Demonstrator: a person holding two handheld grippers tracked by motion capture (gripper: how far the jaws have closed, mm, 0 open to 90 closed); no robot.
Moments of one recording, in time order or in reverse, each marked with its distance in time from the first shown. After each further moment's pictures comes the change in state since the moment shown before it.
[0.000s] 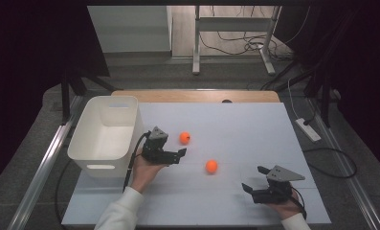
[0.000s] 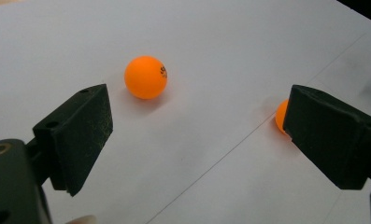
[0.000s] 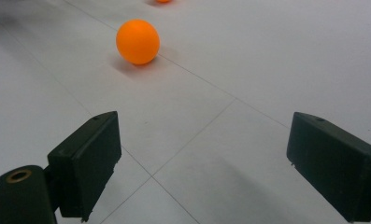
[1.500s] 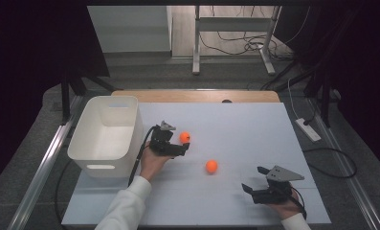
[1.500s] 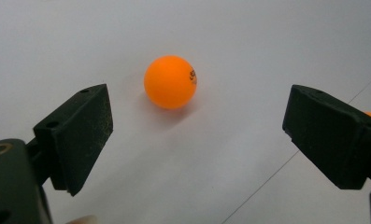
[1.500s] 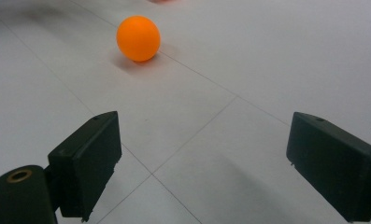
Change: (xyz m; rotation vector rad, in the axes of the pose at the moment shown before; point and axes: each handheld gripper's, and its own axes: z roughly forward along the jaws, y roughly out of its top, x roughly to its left) left arm 0.013 0.013 0.041 0.104 0.069 -0.009; right arm 0.000 -0.001 0.001 0.006 0.004 -0.003
